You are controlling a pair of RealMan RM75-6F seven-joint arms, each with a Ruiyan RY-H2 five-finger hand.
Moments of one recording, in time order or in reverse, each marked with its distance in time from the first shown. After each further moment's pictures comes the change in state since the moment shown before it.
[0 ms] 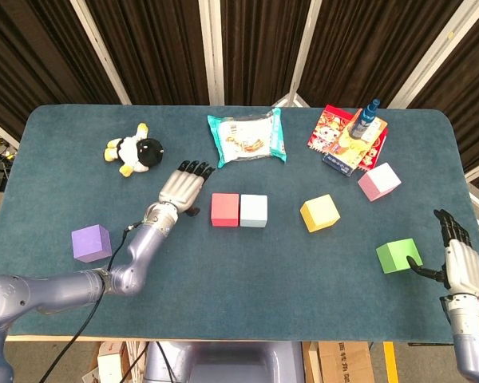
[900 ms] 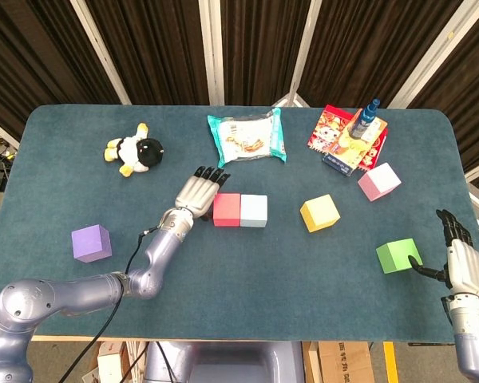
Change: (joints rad) left arm -0.019 -0.116 -0.028 0.102 0.030 -0.016 0.015; right arm 0.000 0.003 0.006 0.001 0.014 -0.010 0.012
